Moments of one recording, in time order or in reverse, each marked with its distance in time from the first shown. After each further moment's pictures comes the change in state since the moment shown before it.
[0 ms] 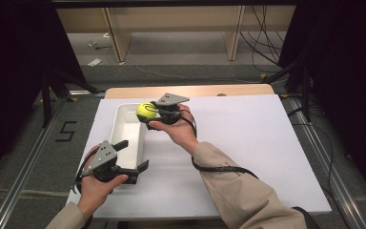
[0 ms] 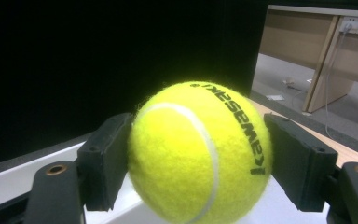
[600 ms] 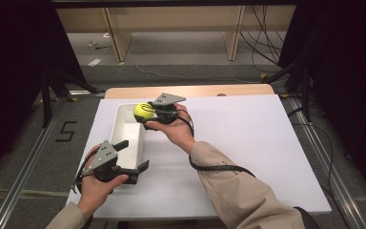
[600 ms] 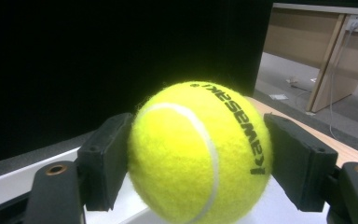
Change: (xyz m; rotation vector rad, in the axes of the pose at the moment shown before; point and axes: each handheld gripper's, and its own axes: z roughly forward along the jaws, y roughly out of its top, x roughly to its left) left arm 0.000 0.000 0.000 0.002 -0.004 0.007; right arm 0.003 0.001 0.008 0.013 0.012 -0.003
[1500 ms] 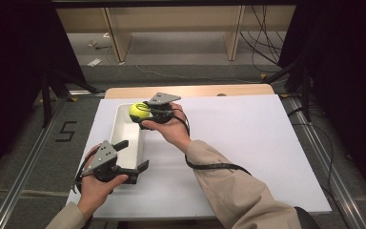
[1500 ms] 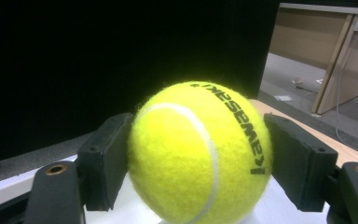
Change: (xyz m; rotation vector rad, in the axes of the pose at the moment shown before) left arm 0.001 0.000 0.000 -0.002 0.002 -0.004; right arm 0.005 0.005 0.011 0.000 0.016 -0.007
